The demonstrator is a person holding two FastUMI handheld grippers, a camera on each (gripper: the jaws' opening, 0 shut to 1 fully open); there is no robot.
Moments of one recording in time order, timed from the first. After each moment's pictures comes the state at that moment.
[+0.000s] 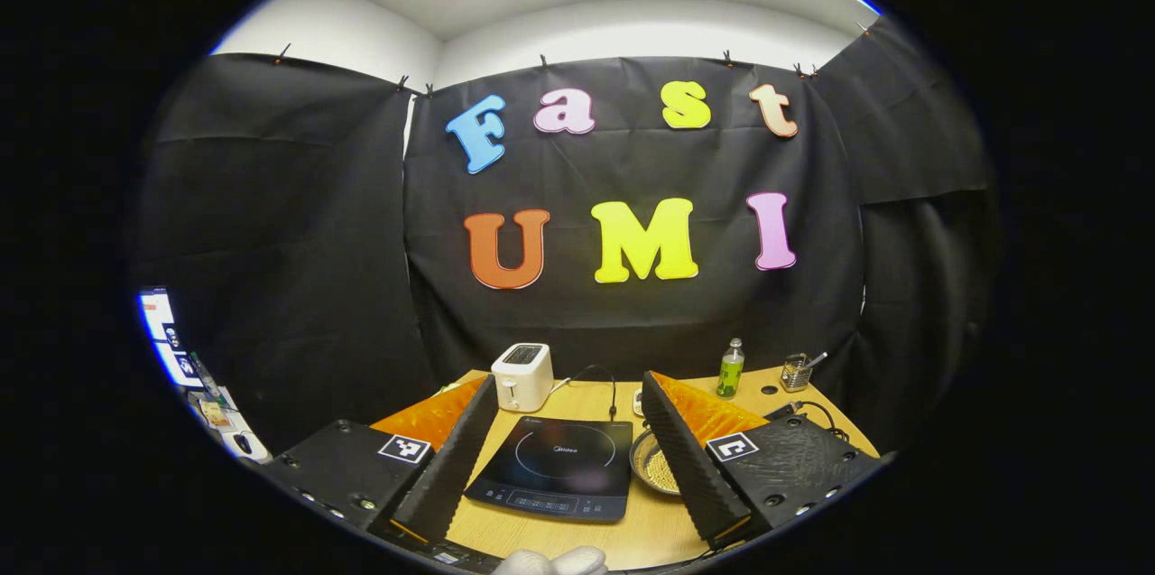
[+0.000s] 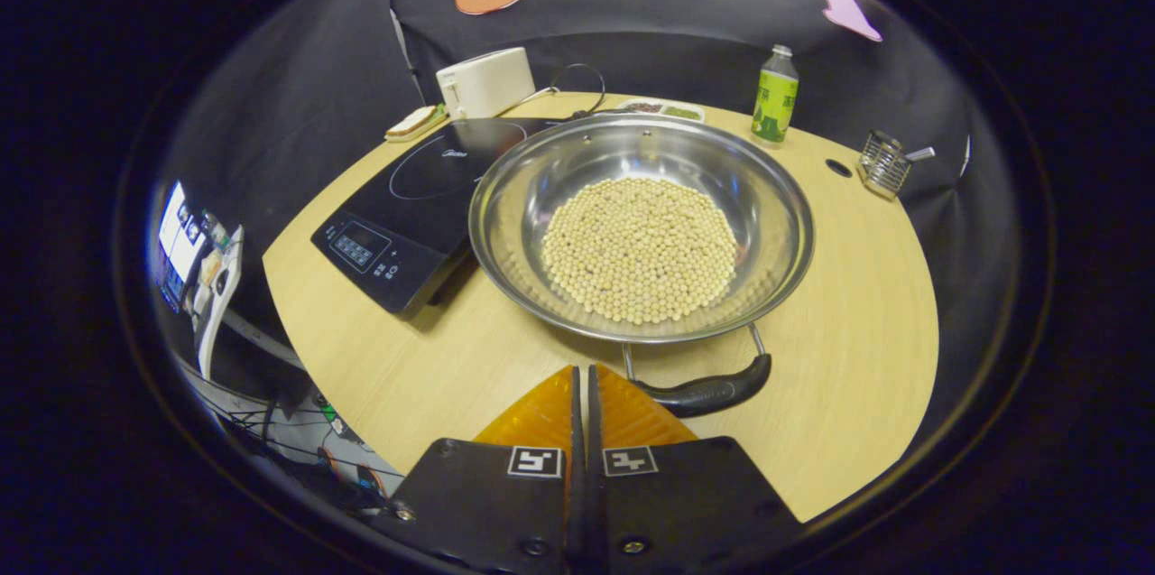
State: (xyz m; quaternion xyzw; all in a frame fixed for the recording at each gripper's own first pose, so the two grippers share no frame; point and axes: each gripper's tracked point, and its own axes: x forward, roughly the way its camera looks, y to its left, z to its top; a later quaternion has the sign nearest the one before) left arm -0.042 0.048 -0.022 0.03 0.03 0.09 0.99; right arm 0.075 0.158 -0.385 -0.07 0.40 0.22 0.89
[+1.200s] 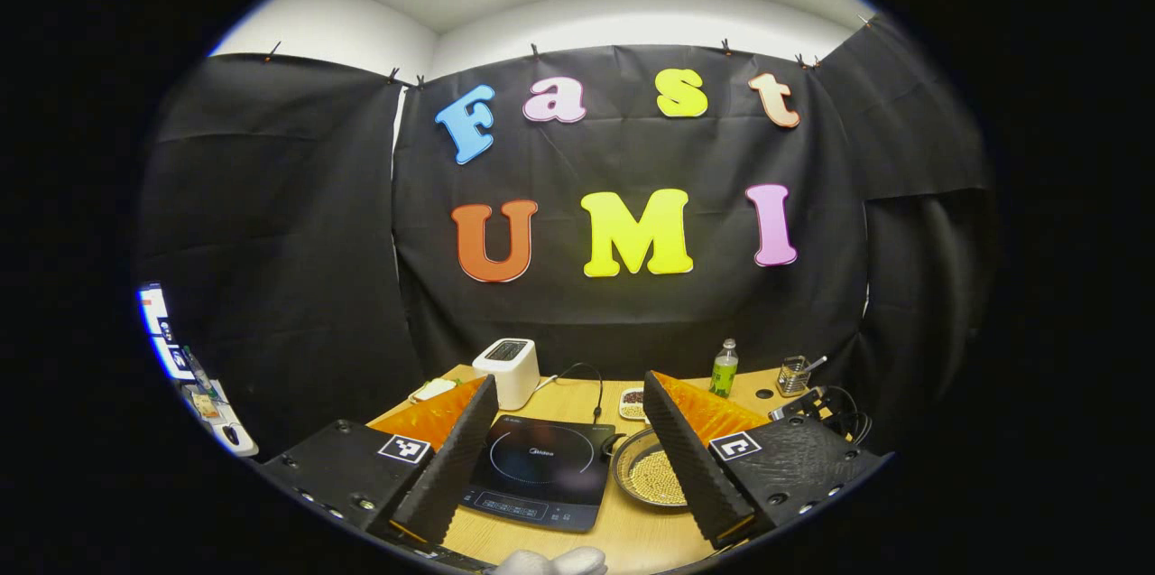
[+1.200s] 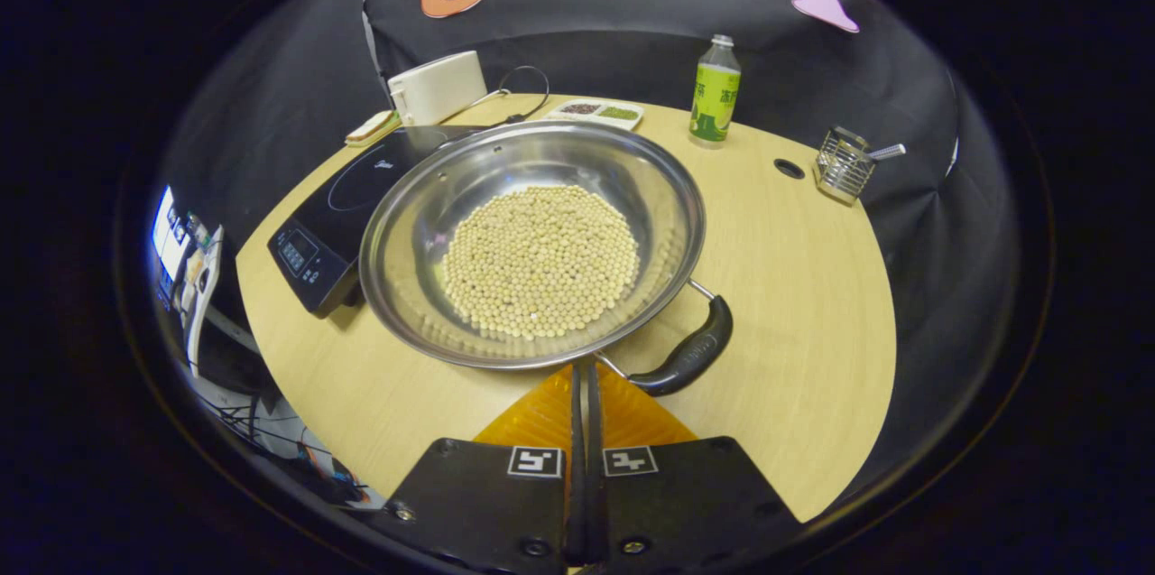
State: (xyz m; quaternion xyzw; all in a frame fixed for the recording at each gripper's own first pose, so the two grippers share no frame) left arm -0.001 0.015 -0.034 0.02 0.05 0.10 0.99; right arm 0.130 0.072 -0.381 -0.08 0.40 0.19 0.89
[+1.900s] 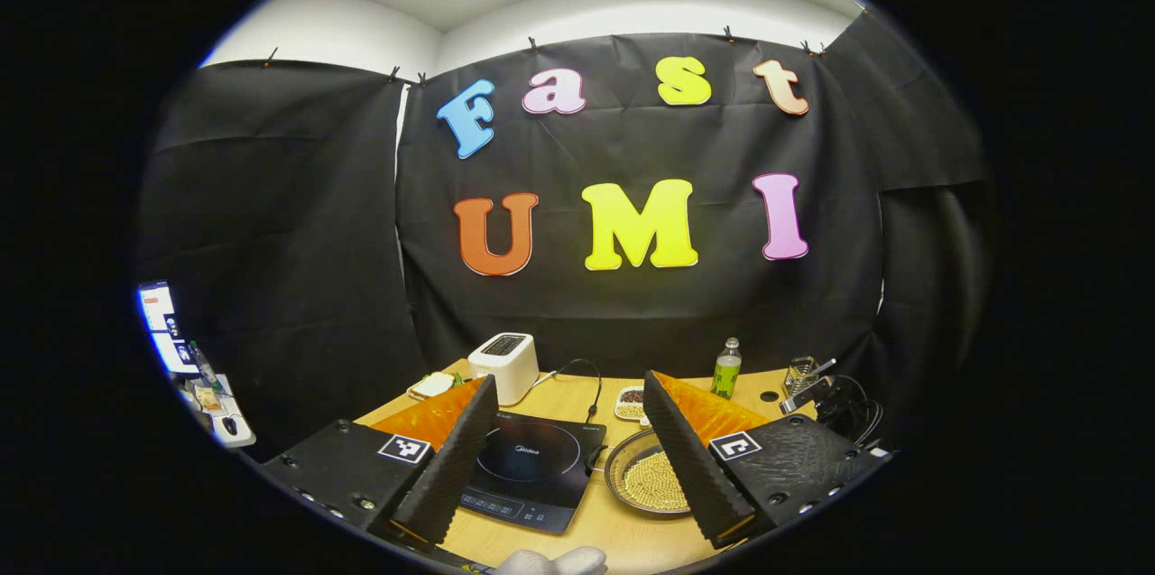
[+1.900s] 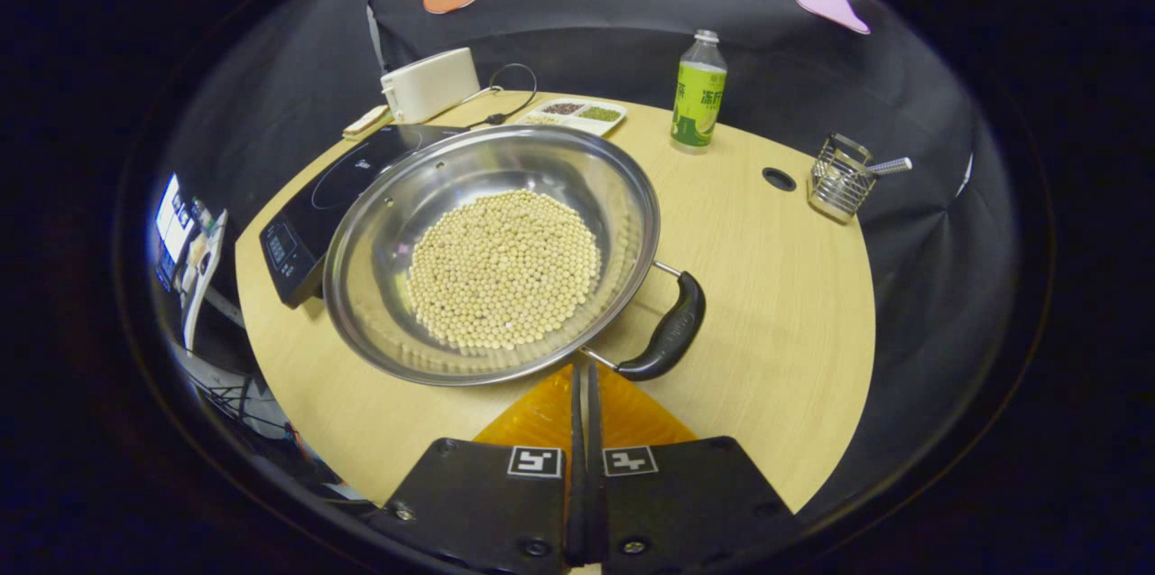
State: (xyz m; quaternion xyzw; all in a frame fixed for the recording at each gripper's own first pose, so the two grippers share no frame) left arm 0.025 -0.025 -0.043 0.02 0.06 0.13 0.99; right arm 0.171 0.025 -0.374 -0.11 0.41 0.22 0.88
